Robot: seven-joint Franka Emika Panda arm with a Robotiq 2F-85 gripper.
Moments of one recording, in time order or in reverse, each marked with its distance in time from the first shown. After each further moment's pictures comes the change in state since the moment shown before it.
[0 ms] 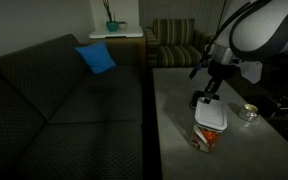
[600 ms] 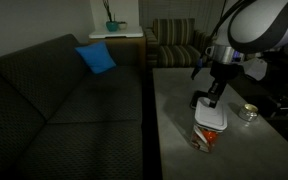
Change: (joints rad) arm -0.007 -0.020 0.015 0.004 0.027 -0.153 0.023
